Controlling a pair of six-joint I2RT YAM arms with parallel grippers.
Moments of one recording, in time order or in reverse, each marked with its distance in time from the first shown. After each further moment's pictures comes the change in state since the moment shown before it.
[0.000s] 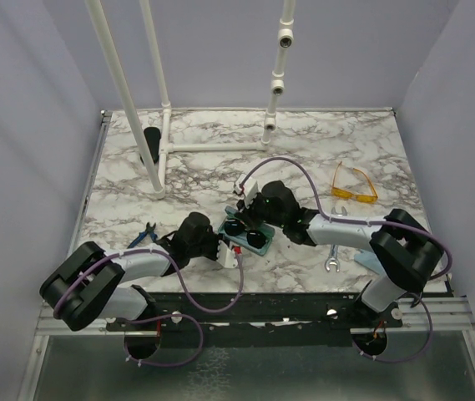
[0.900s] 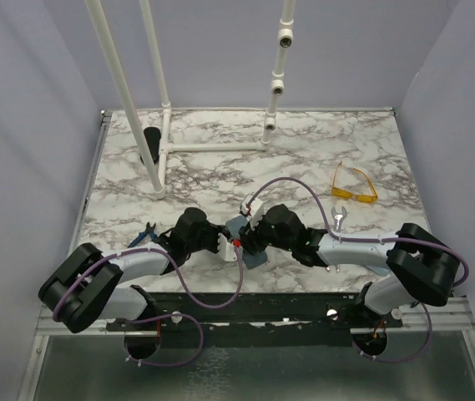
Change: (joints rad) left arm 0.034 0.008 0.010 0.117 0.008 -0.006; right arm 0.129 -0.117 -0.206 0.053 0.093 0.164
